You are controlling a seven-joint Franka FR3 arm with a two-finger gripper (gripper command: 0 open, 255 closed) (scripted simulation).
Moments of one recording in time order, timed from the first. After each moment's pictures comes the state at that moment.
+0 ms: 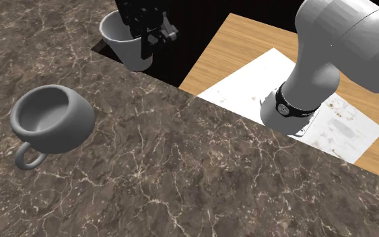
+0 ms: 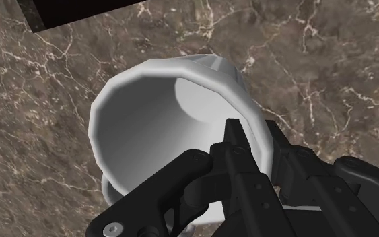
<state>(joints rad) -0.18 -0.68 -0.26 -2.57 -0.36 2.12 -0.40</state>
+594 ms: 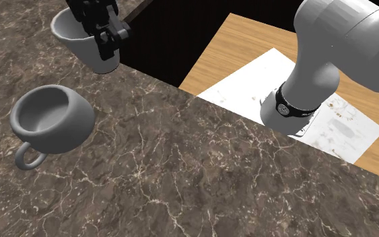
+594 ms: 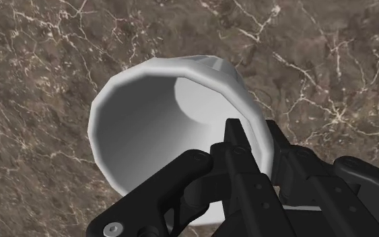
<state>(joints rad) -0.14 -0.47 -0.26 -2.36 -0.31 2.11 -0.40</state>
